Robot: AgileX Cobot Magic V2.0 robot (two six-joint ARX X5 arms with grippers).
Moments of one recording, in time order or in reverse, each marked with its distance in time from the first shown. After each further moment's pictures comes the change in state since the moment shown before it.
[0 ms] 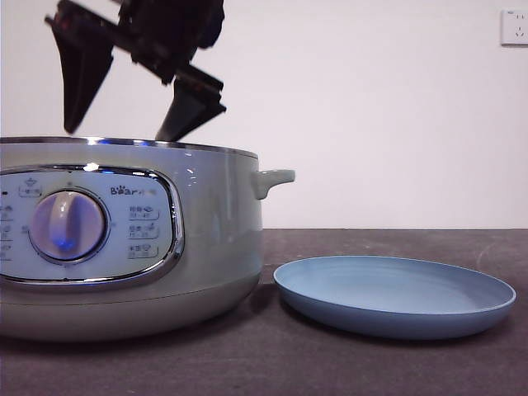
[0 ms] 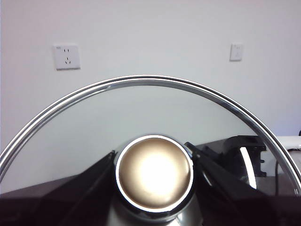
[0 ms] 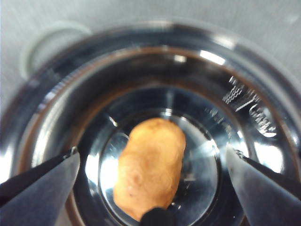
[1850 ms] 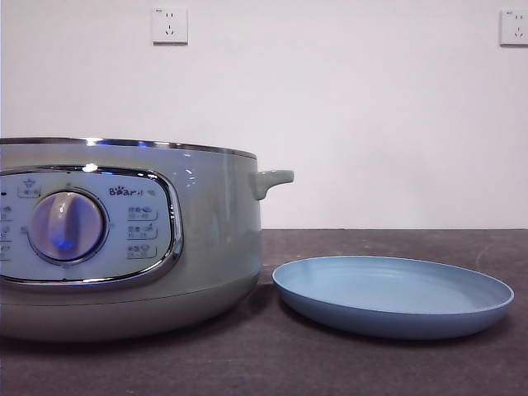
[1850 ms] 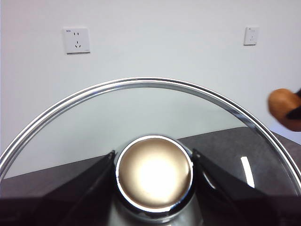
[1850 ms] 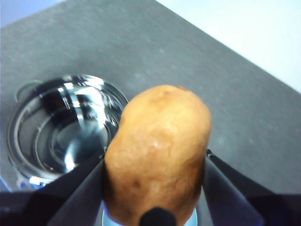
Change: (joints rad) left arm 0.000 0.005 0.000 -0.050 -0.046 0.000; right arm -0.213 -0.705 0.004 -0.340 0.152 -0.056
